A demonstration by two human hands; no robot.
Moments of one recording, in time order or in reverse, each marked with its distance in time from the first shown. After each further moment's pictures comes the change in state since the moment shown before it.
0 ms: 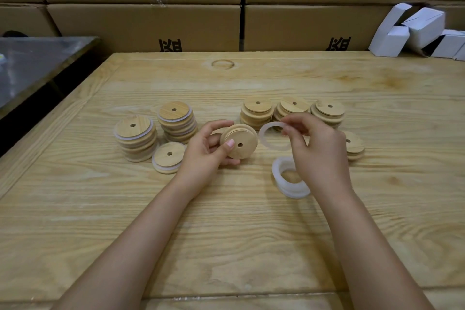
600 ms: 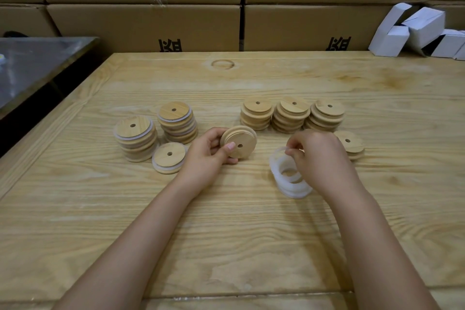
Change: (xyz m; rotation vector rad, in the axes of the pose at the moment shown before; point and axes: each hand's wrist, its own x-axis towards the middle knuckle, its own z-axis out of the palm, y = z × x) left_hand 0.006 -0.012 -0.003 0.110 0.009 -0.031; right_hand 0.005 0.015 -0.009 -0.540 -0.325 -0.030
